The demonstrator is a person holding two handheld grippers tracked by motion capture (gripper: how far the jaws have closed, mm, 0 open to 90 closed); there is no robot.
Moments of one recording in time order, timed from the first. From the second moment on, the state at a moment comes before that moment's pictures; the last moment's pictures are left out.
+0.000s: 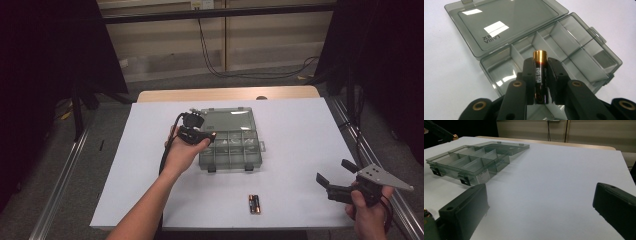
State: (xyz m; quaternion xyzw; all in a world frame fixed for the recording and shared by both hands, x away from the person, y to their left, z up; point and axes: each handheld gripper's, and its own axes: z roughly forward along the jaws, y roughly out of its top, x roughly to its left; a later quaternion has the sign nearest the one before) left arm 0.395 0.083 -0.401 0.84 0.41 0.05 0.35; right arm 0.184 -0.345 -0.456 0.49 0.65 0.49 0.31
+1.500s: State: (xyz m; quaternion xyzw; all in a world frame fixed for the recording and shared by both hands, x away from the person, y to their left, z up) left arm 0.399 0.086 -0.401 0.81 0.45 0.00 0.37; right arm 0.185 -0.346 -0.457 0.49 0.65 0.49 0.31
